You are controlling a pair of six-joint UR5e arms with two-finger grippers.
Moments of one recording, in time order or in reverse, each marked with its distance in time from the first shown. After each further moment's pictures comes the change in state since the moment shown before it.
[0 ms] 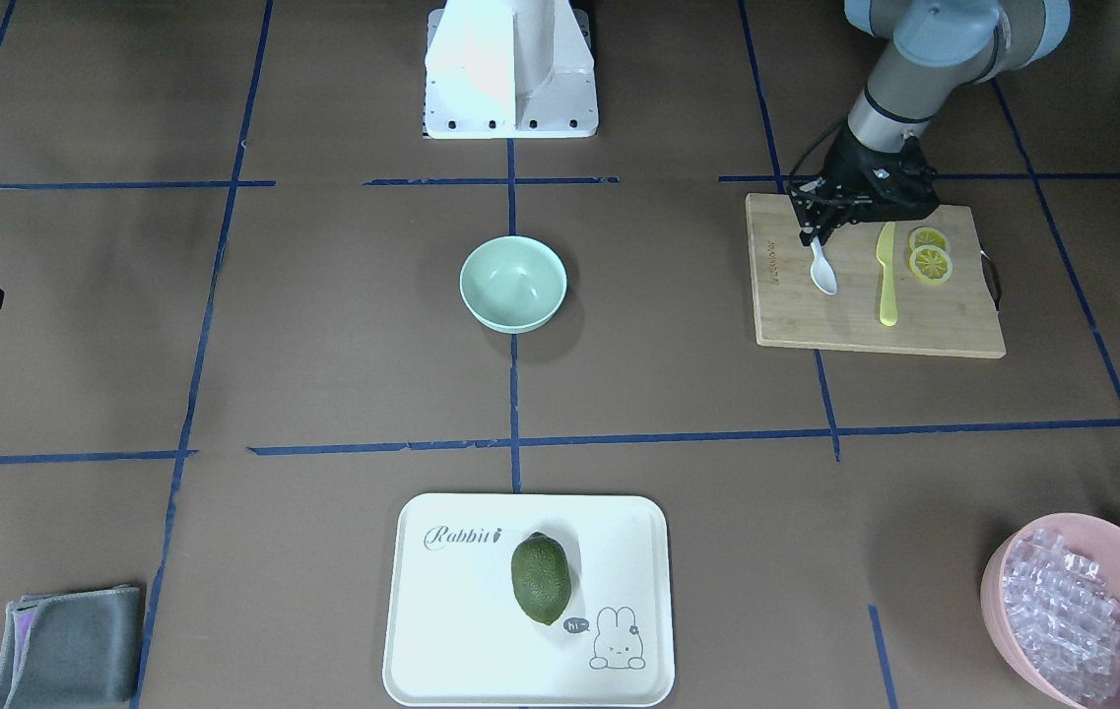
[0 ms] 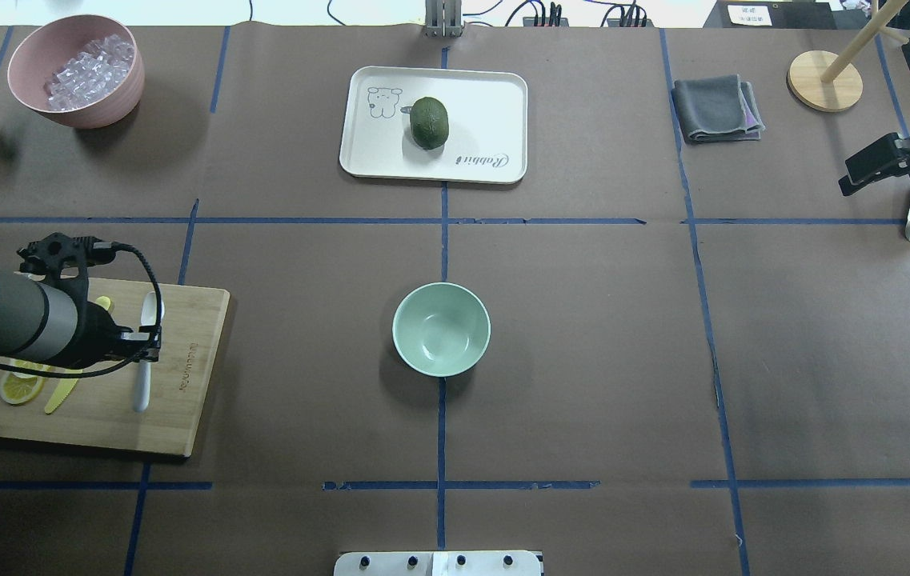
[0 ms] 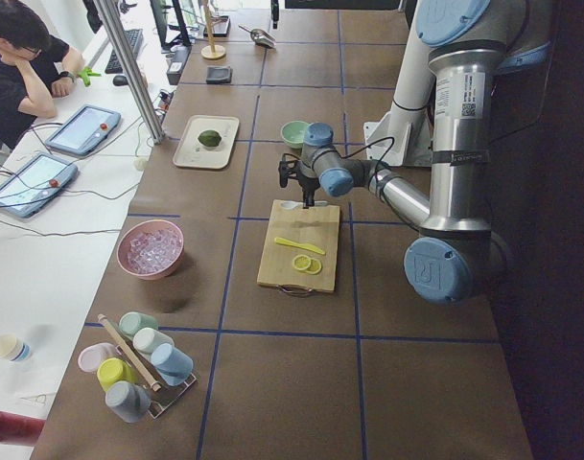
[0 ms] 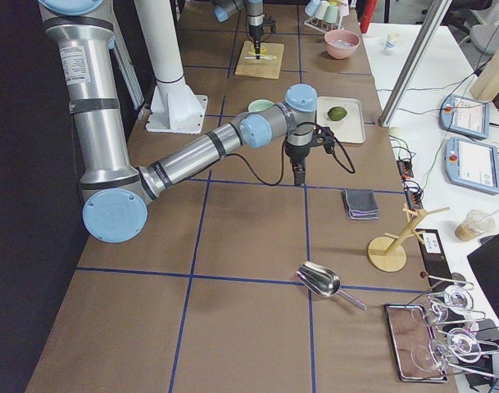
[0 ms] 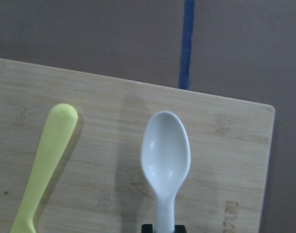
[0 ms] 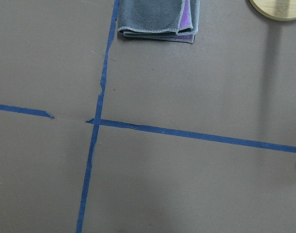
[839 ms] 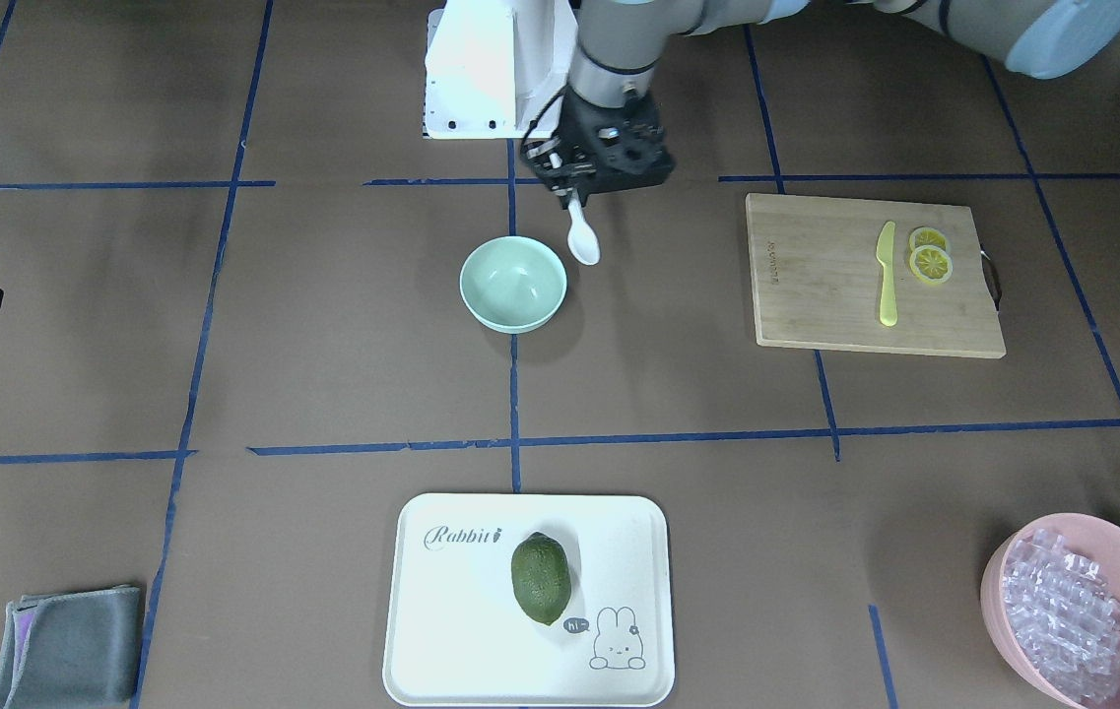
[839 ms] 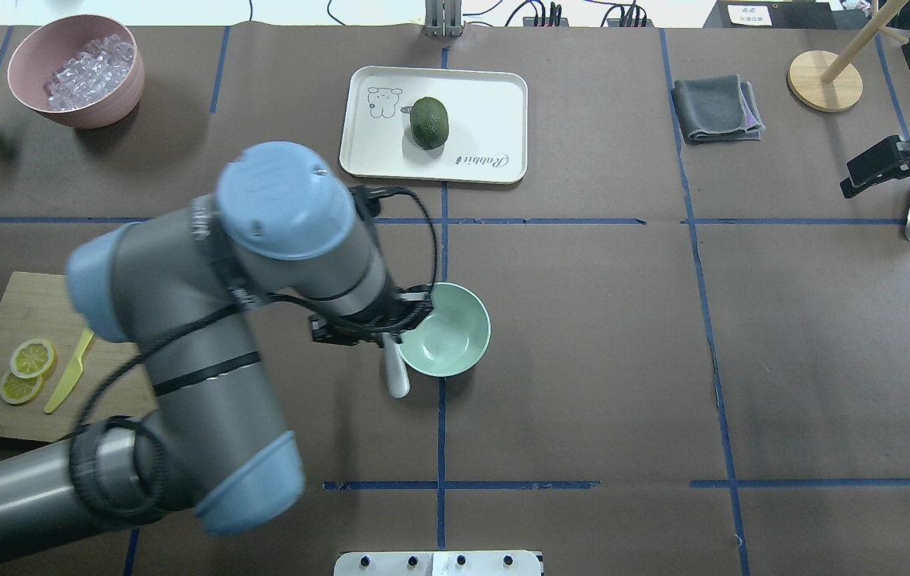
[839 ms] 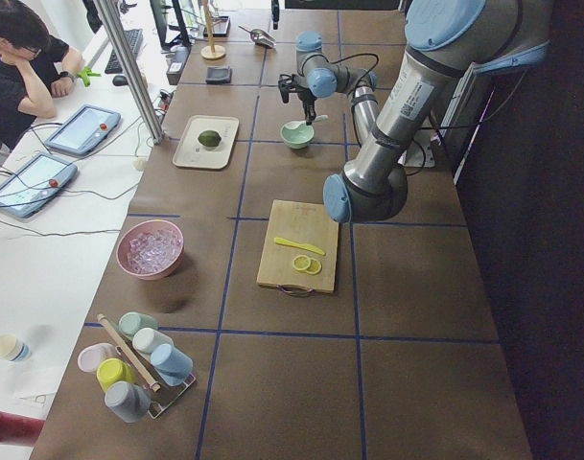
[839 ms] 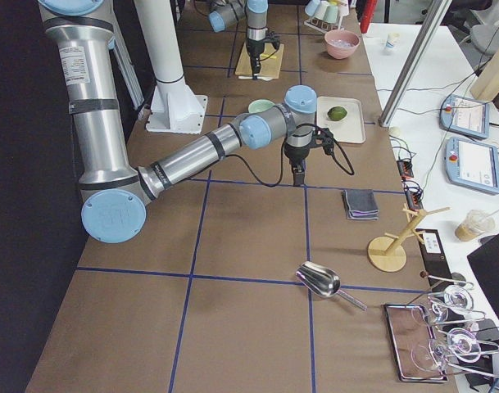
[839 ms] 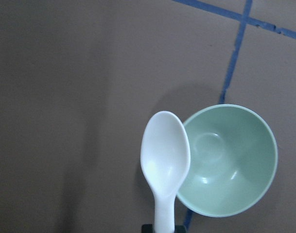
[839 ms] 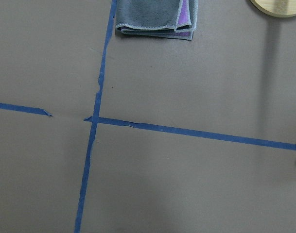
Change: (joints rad) left arm 0.125 -0.720 0.252 0.407 -0.022 -0.254; right arm 0.000 -0.005 0.000 0.000 0.001 0.001
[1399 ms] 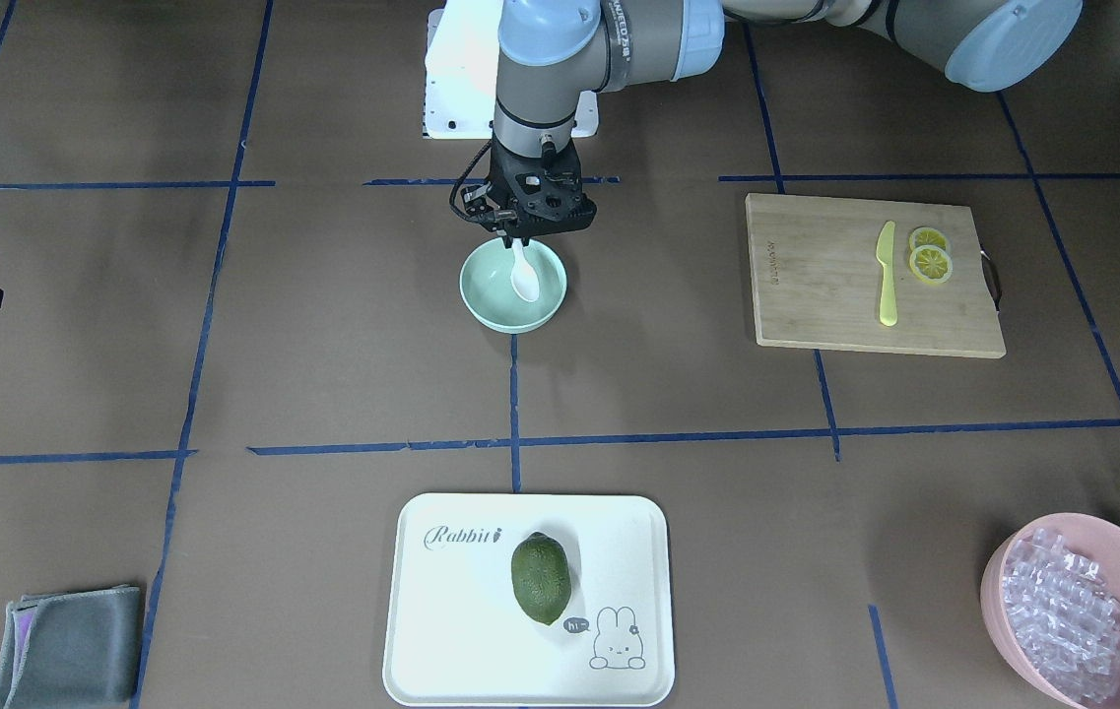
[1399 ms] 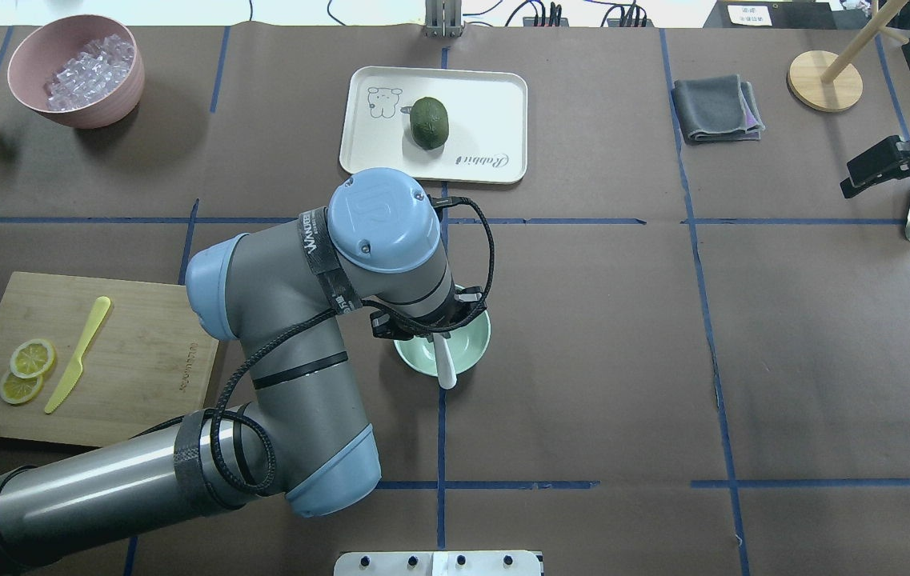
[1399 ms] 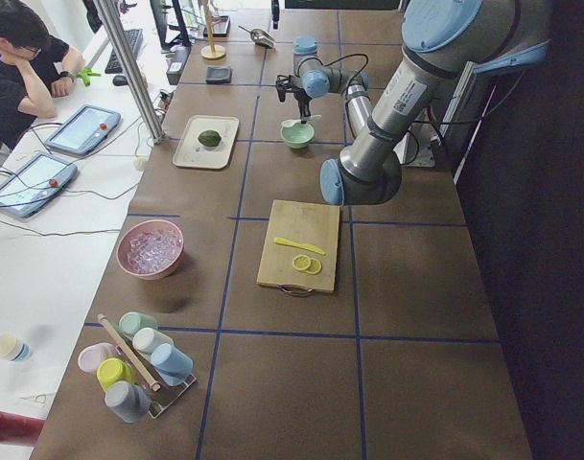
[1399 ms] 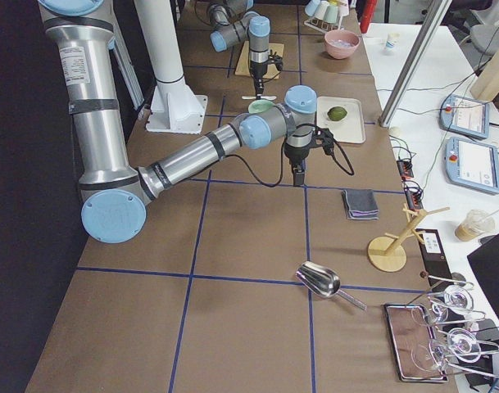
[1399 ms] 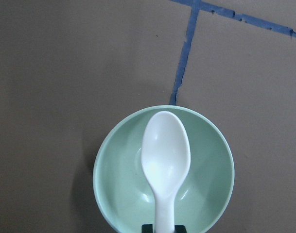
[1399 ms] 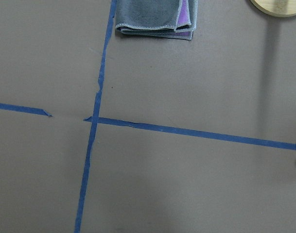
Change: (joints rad) left arm 0.029 -0.068 0.154 -0.097 0.049 -0.005; right arm 0.000 0.000 0.000 0.000 0.000 0.001
